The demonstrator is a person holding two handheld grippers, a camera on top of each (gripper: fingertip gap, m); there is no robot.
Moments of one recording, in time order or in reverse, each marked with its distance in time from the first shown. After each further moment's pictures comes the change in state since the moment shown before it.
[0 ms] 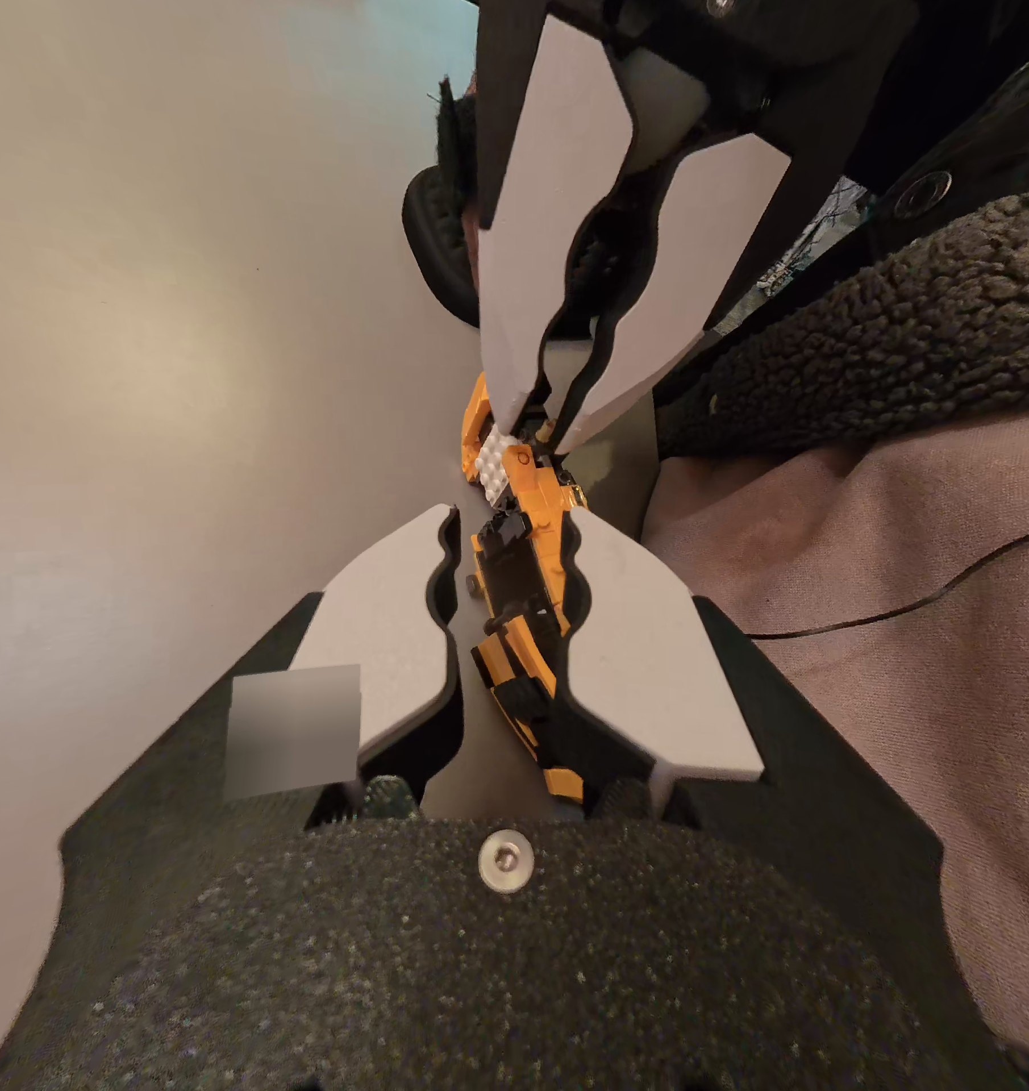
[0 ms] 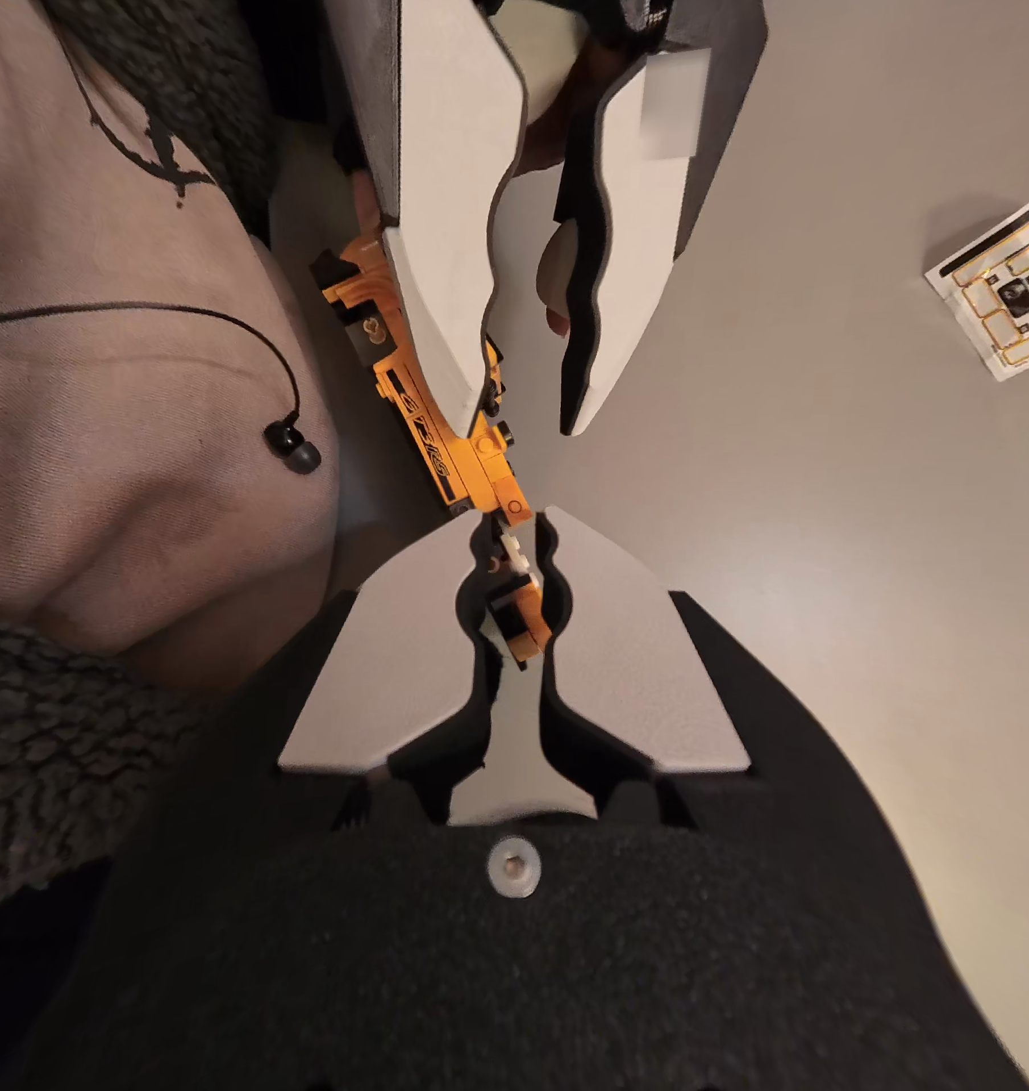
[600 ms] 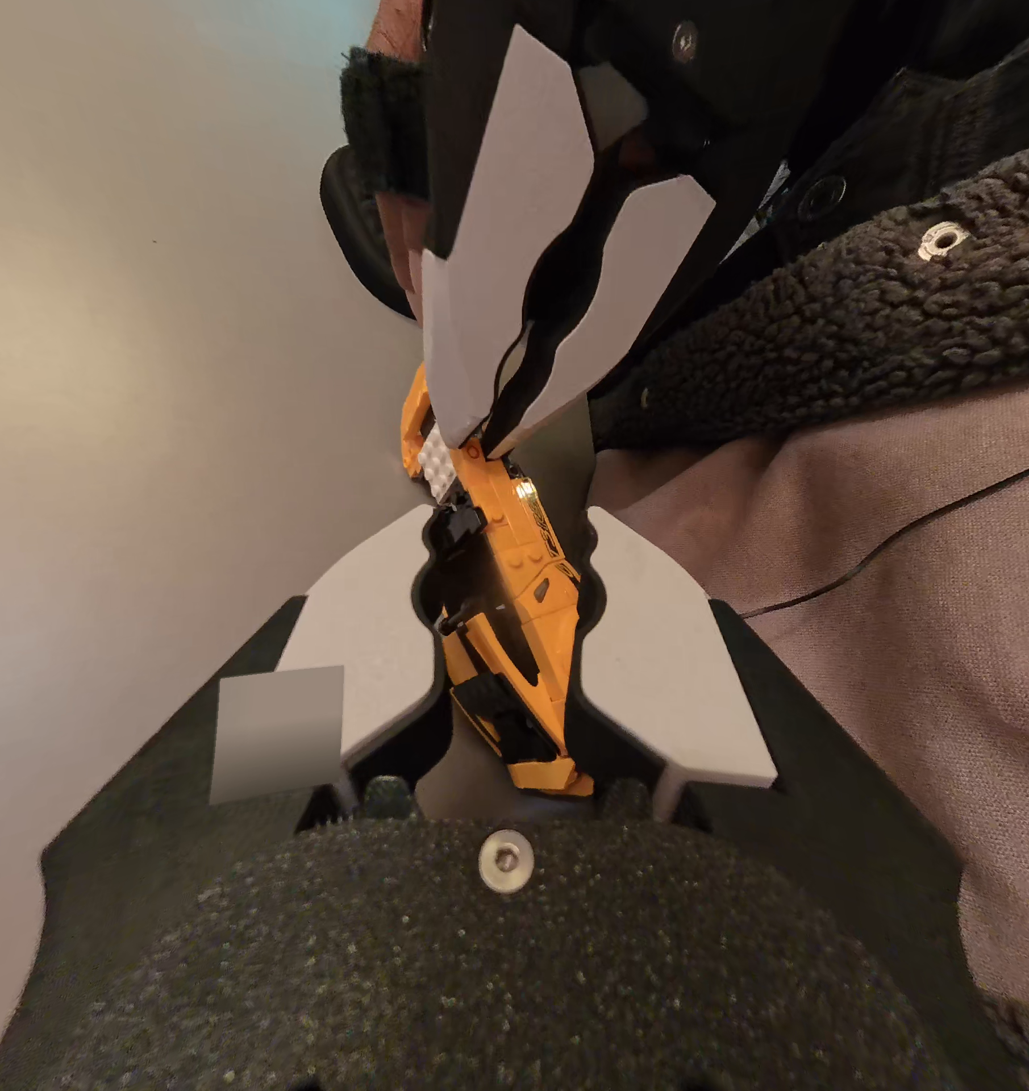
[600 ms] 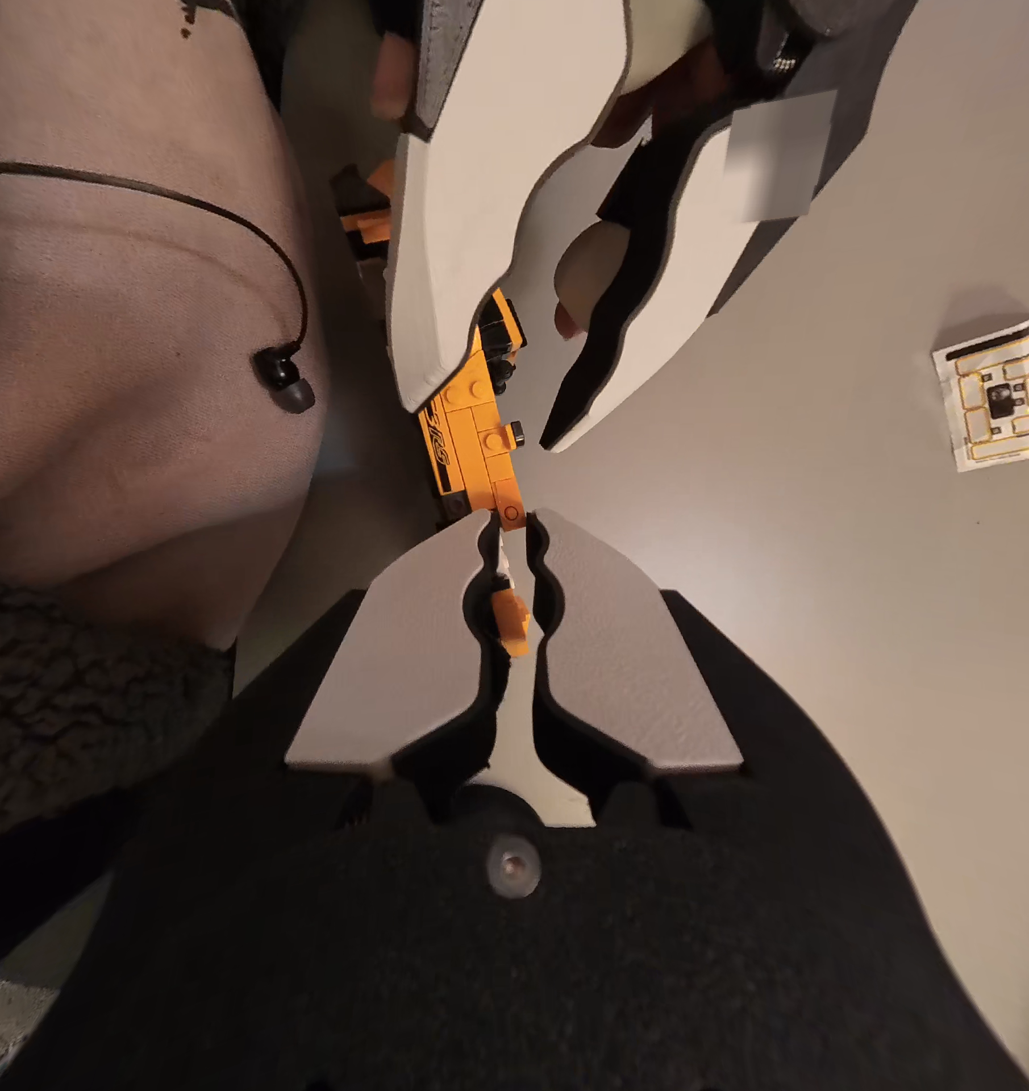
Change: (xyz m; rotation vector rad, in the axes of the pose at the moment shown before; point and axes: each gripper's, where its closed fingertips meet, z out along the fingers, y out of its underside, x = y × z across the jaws) left arm 0.018 0.002 0.002 -0.008 0.135 -0.044; right arm -0.002 0.002 0.004 -0.134 -0.003 -0.247
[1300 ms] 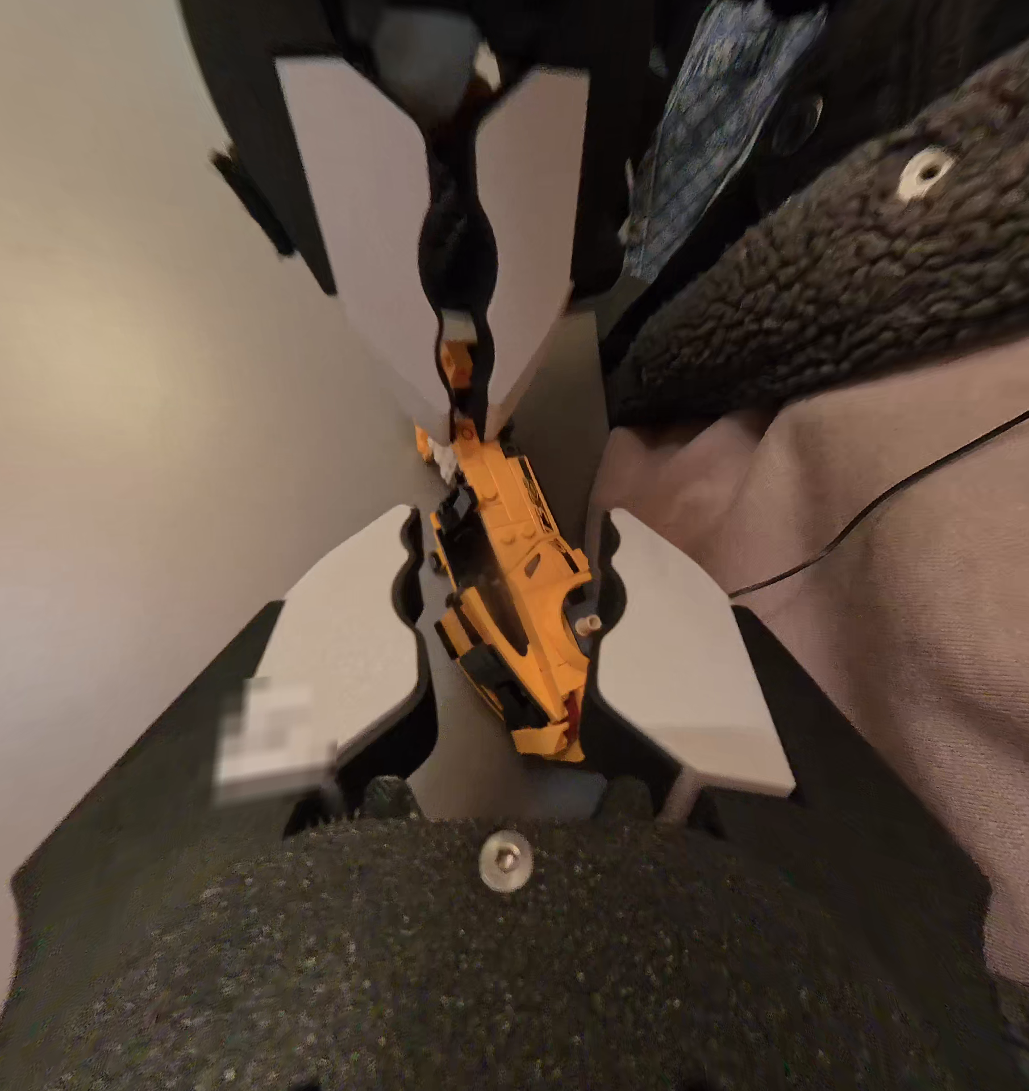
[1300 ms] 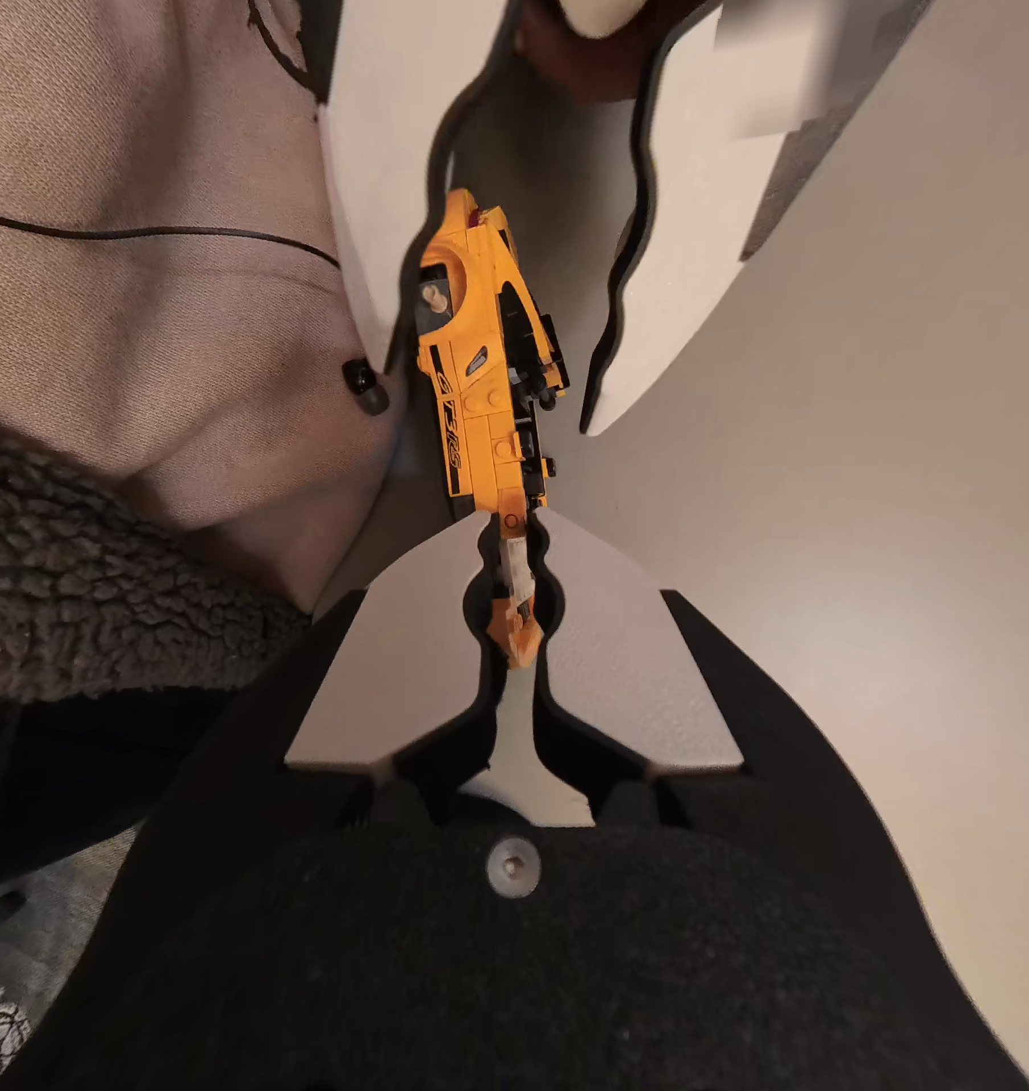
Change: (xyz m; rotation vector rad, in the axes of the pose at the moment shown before) left arm 0.003 0.006 -0.005 -0.056 -0.072 0.083; right arm -0.005 0.000 0.001 0.068 -0.352 0.077
